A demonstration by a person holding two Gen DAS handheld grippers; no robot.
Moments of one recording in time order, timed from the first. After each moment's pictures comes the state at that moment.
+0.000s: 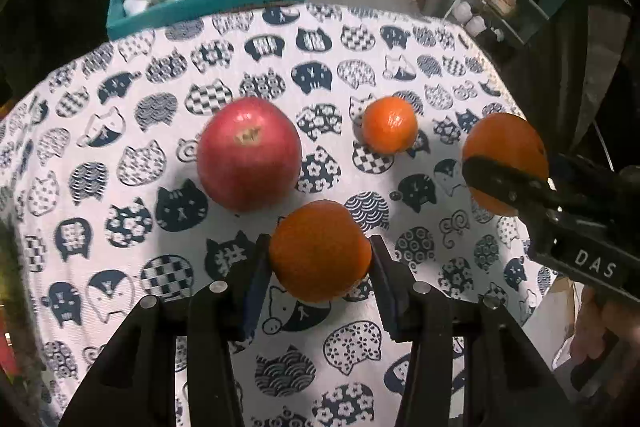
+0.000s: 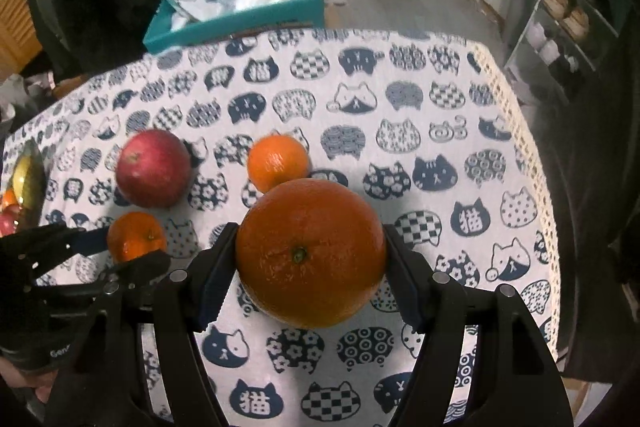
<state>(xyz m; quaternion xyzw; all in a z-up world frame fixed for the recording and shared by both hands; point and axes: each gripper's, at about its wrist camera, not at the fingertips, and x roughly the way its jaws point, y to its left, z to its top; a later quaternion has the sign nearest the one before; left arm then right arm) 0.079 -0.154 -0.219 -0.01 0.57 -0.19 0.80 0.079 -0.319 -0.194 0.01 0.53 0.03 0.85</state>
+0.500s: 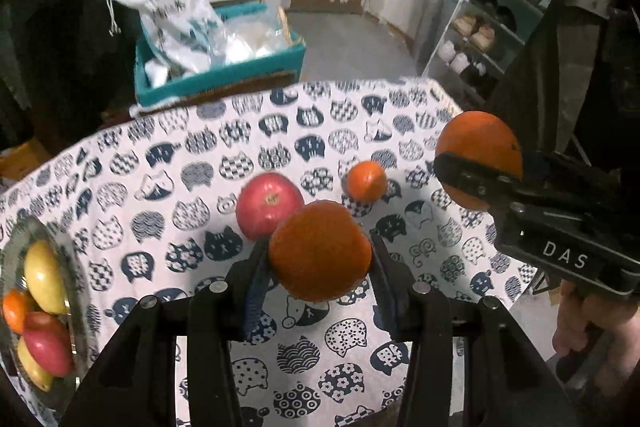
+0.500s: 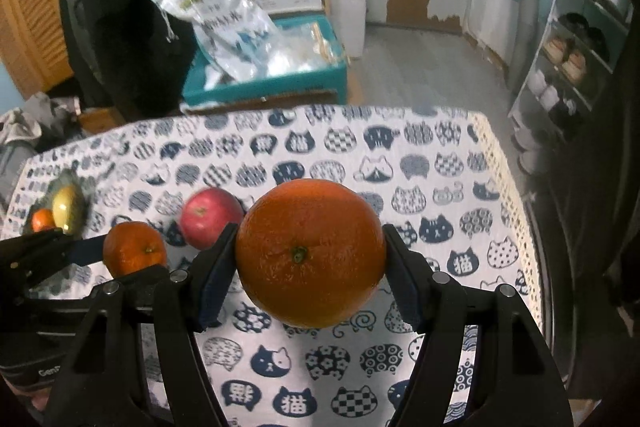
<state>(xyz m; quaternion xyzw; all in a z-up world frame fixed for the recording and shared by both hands) 0.055 -0.133 -0.135 0.00 0.49 -0.20 0.85 0.064 -0.297 -0.126 0.01 0.45 0.06 0.89</state>
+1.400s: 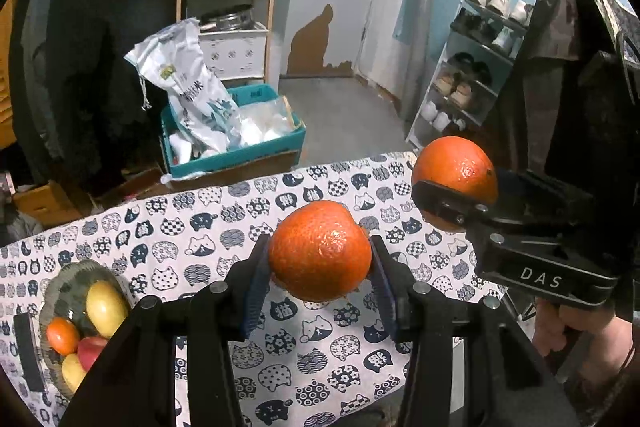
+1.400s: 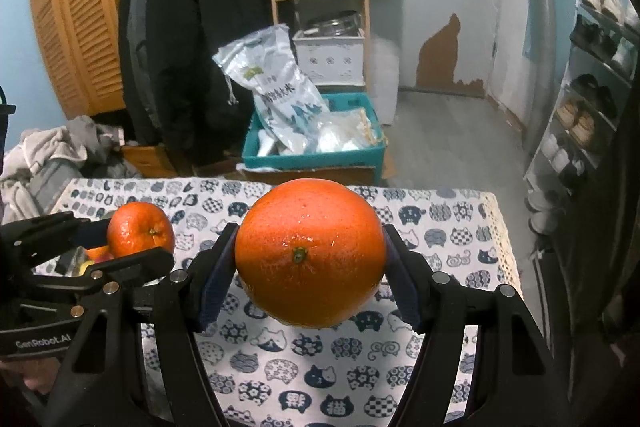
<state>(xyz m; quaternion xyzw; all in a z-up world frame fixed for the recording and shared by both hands) 0.021 -0.089 -0.038 -0.01 0.39 -0.21 0.90 0.029 -0.254 -0.037 0.00 0.36 0.12 0.93</state>
